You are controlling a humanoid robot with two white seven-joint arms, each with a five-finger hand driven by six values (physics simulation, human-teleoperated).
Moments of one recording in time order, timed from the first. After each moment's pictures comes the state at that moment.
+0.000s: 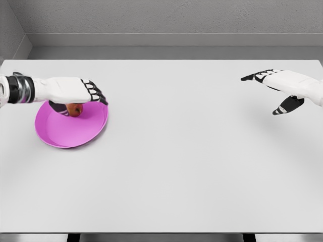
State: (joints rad) left arm -0.93 0.86 -1.01 -1.34 -0.44 -0.61 -0.46; right arm -0.49 -0.95 0.45 -1.66 0.25 -0.14 0.58
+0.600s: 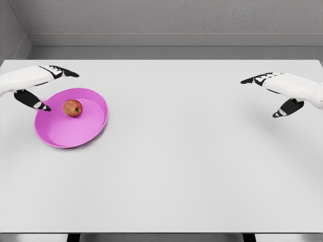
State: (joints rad) left arm -0.73 0.92 -0.71 -1.18 -0.10 -0.61 -0.46; right arm -0.48 -0.95 0.45 -1.66 0.25 -0.14 0.58
